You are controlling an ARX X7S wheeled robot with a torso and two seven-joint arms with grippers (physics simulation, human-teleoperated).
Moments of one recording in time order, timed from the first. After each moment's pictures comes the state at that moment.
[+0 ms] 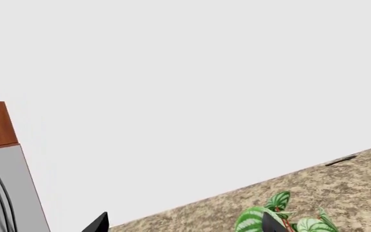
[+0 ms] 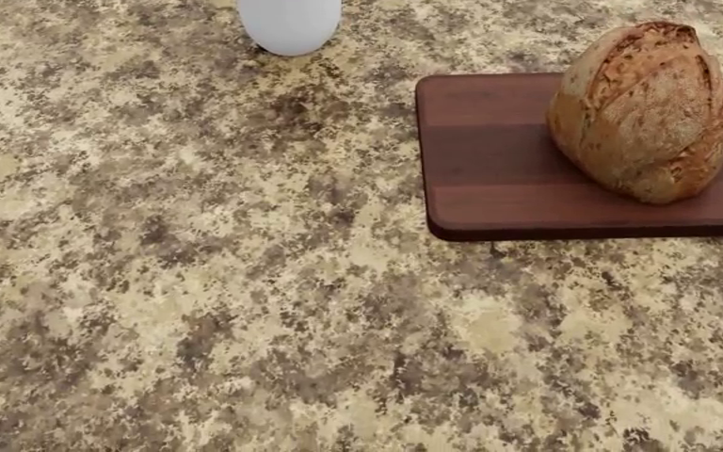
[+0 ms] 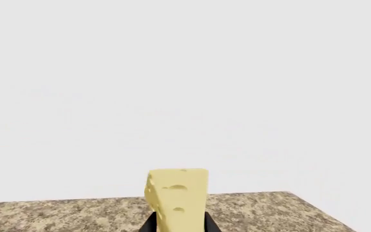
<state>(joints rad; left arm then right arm) -1.99 -0.59 0.54 0.25 -1.54 -1.32 -1.05 2.30 0.24 -0.83 0.94 0.83 0.80 0.42</state>
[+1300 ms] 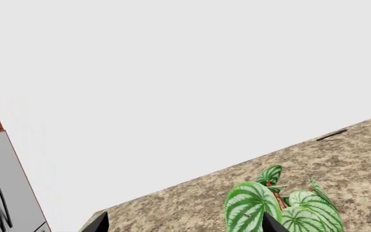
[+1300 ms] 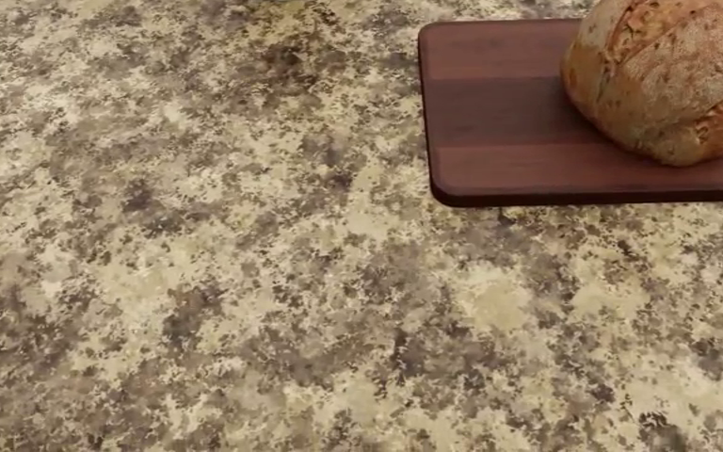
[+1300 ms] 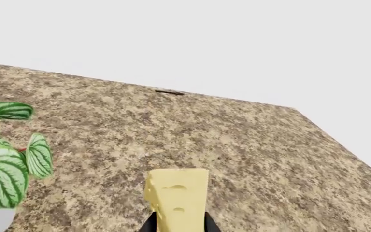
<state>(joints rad) -2.02 -0.61 0.58 0.25 -1.55 -1.29 -1.05 2.20 0.37 -0.68 0.59 1.03 1.33 0.62</state>
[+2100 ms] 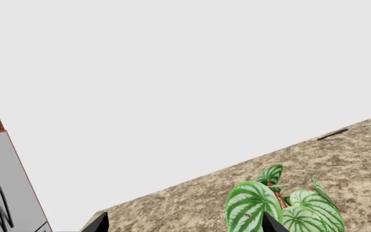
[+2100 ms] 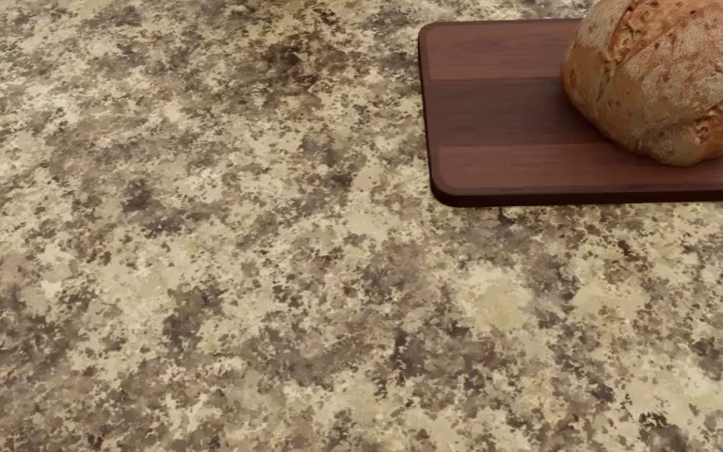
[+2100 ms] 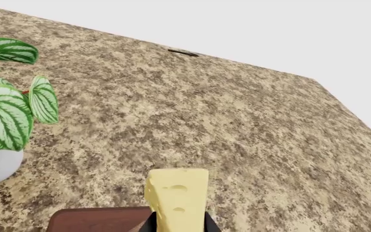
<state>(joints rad) -2.02 -0.62 0.60 0.25 -1.56 -1.27 -1.05 2.14 0.41 -0.70 0.59 1.09 1.41 0.59</state>
